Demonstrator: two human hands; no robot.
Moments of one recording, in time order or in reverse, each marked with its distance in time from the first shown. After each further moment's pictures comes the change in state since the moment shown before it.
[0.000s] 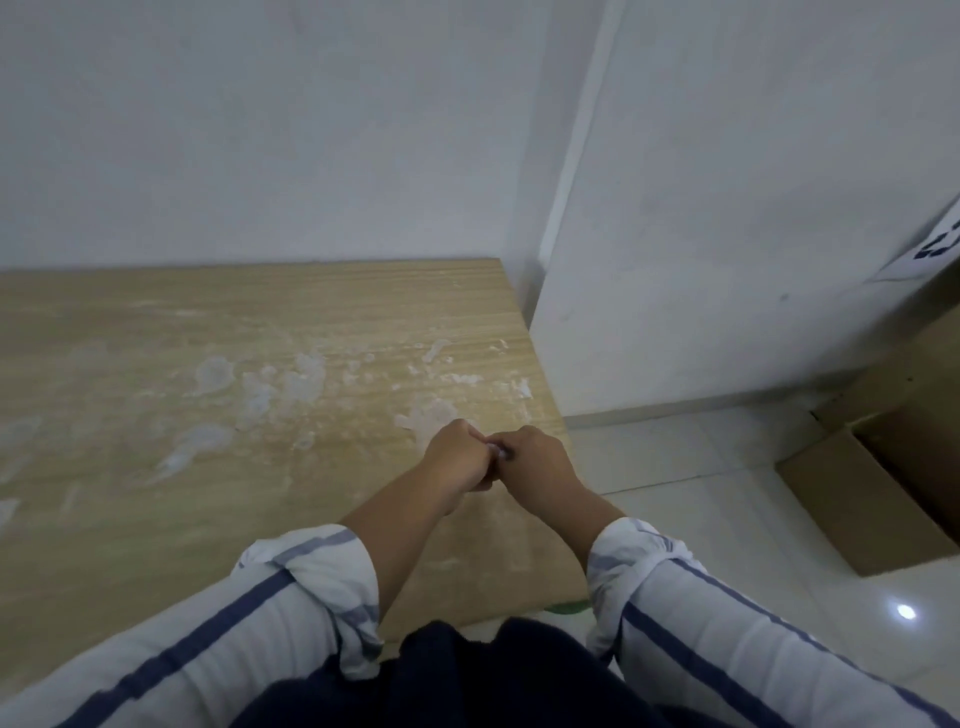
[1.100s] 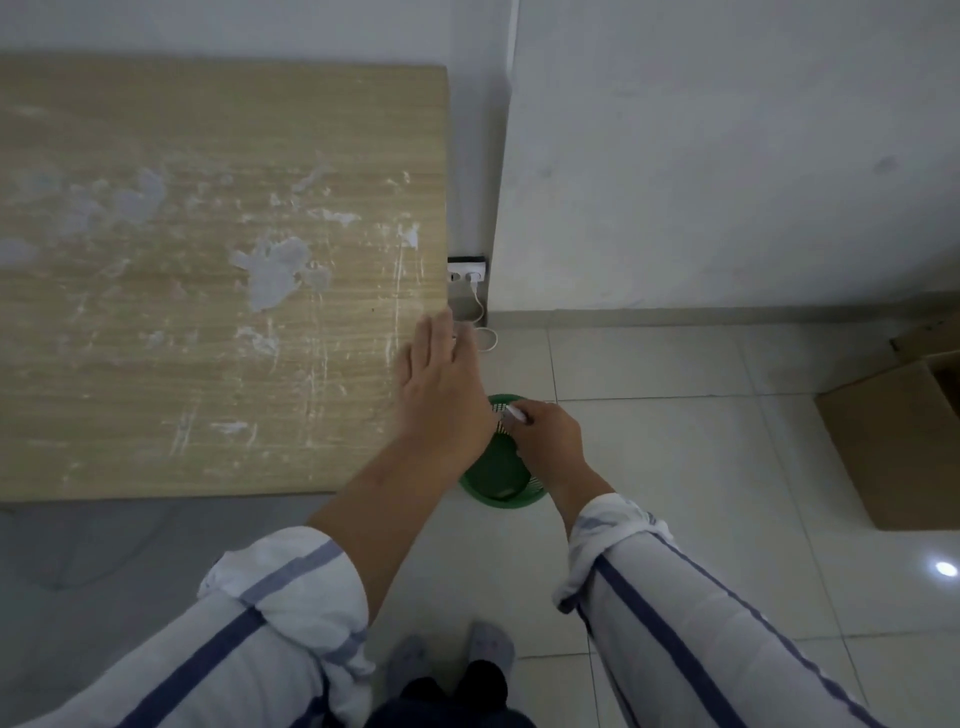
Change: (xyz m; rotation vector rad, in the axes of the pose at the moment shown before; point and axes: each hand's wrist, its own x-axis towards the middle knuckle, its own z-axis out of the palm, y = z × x) left_hand 0.013 -0.045 0.209 0.957 0.404 0.315; right_hand -0.004 0.261 0.071 0.346 -0.066 0.169
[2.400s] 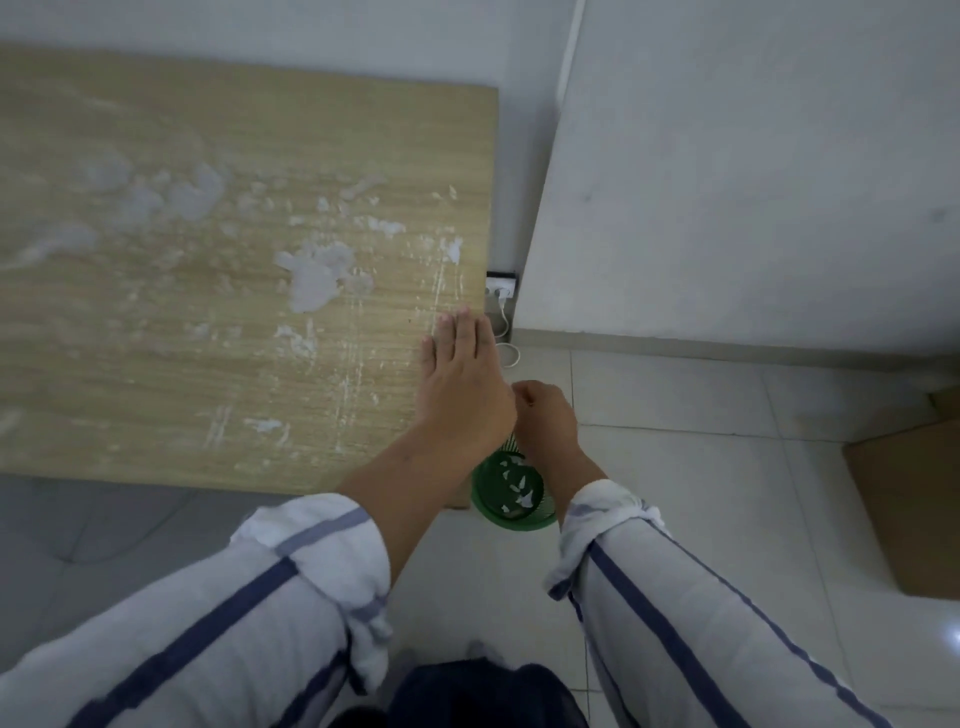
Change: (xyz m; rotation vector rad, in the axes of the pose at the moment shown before) left_hand 0.023 -0.006 -0.007 -0.011 -0.066 -0.067; right_hand 0.032 -0.042 0.011 -0.030 0.053 -0.098
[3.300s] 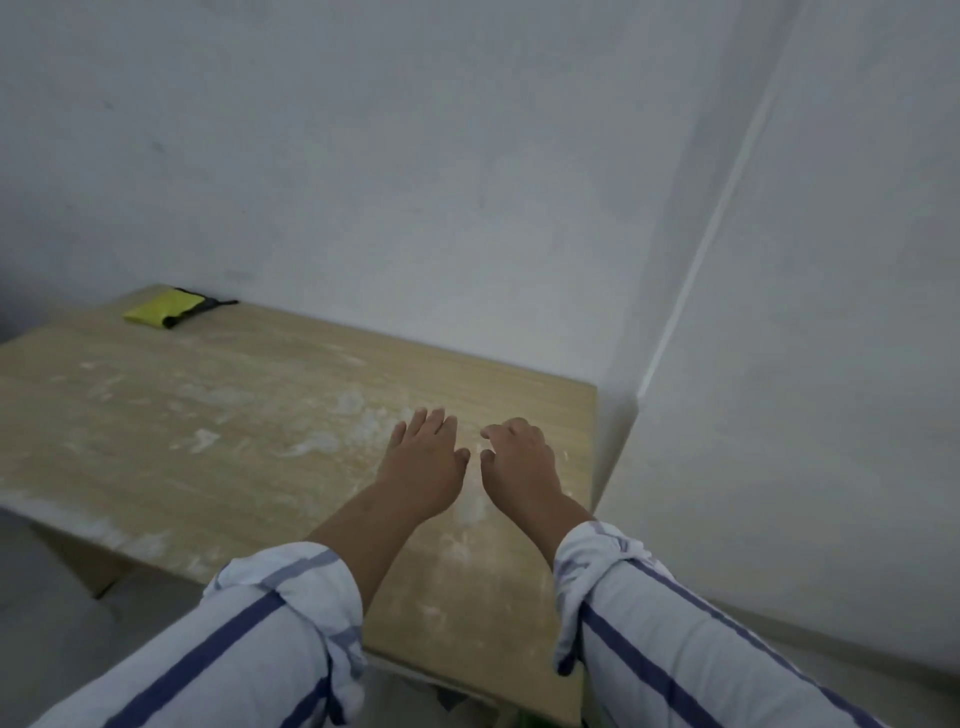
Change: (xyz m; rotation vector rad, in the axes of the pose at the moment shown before) left_hand -0.025 -0.146 -0.218 0.020 0.246 -0.083; right_hand -0.050 -0.296 -0.056 -0.338 0.089 -0.645
